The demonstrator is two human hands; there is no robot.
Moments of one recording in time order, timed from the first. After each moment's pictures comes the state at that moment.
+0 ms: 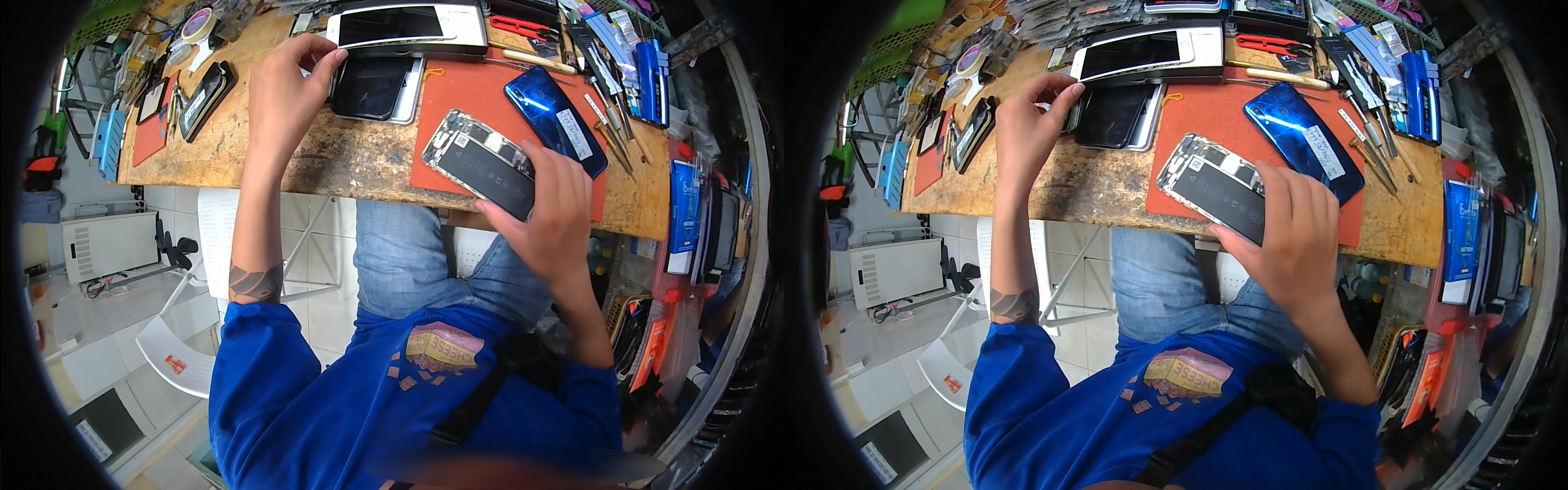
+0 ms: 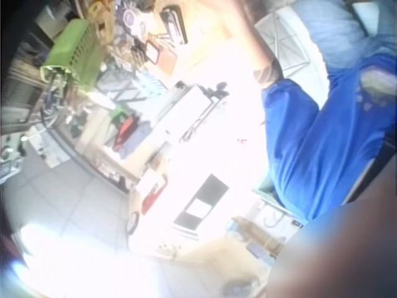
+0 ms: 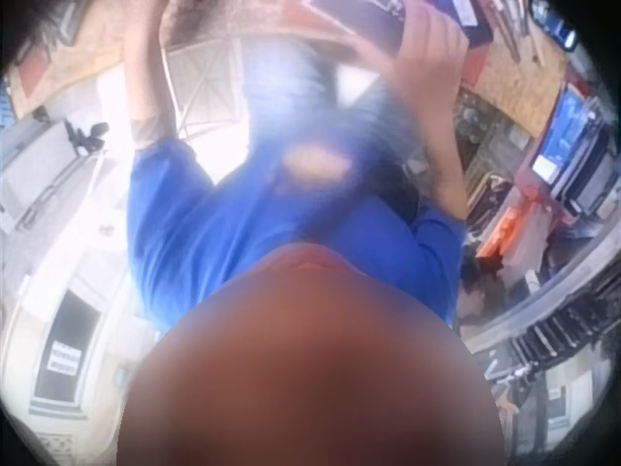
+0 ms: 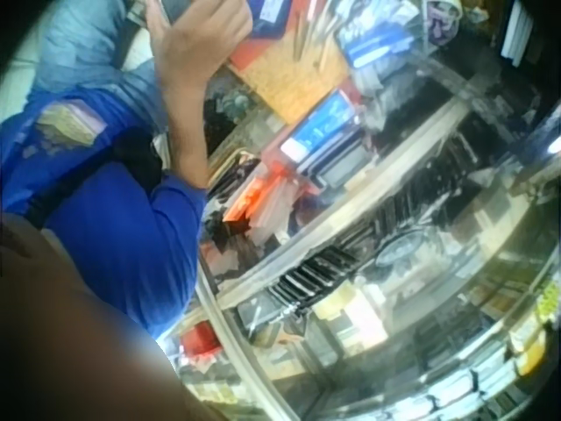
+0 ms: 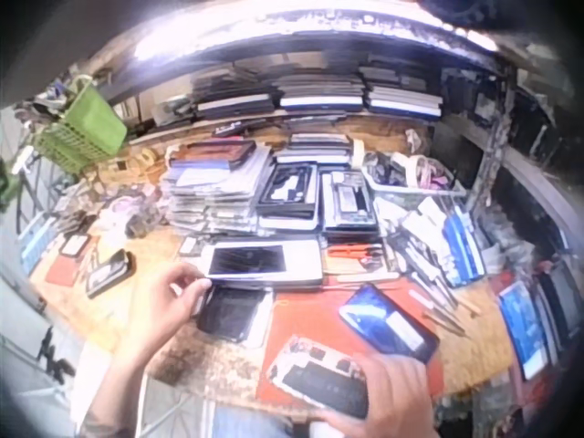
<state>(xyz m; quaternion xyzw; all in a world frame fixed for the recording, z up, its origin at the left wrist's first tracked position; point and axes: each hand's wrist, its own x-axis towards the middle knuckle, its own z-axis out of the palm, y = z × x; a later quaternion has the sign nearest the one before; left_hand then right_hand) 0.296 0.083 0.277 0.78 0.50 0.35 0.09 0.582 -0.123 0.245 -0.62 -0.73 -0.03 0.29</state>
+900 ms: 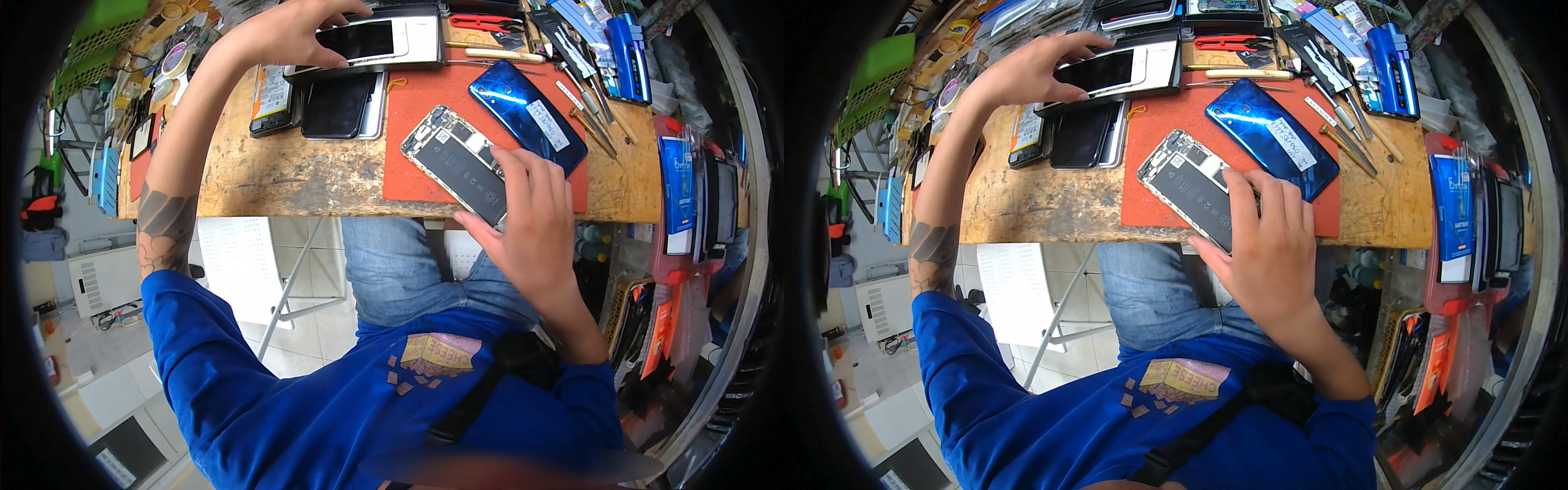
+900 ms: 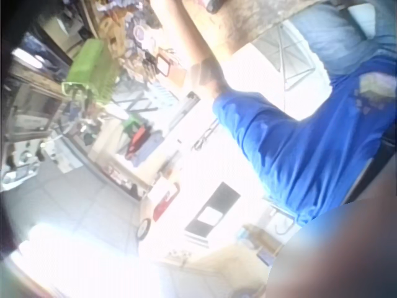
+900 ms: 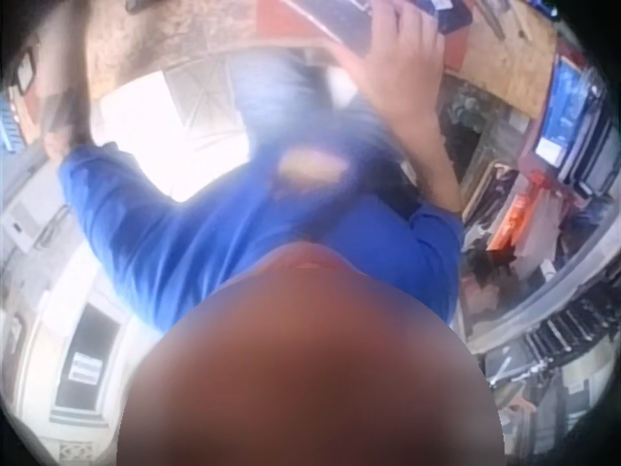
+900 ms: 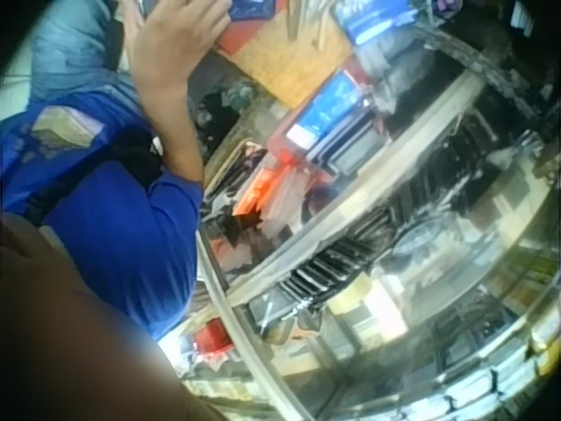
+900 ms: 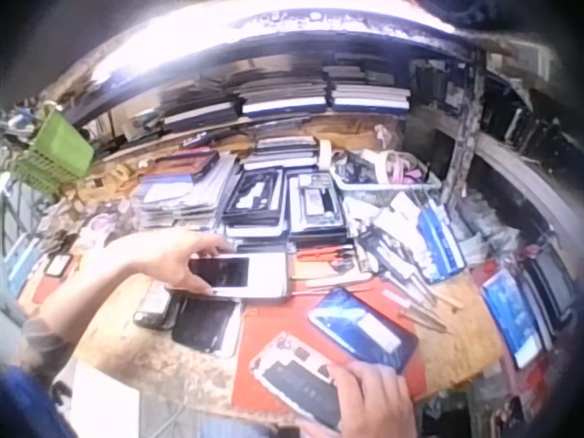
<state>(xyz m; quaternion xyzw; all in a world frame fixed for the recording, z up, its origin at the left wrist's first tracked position) 0.342 0.194 0.336 0.96 0.26 -0.03 0.10 0.572 -0.136 0.259 -0.68 -0.68 0.03 0.26</state>
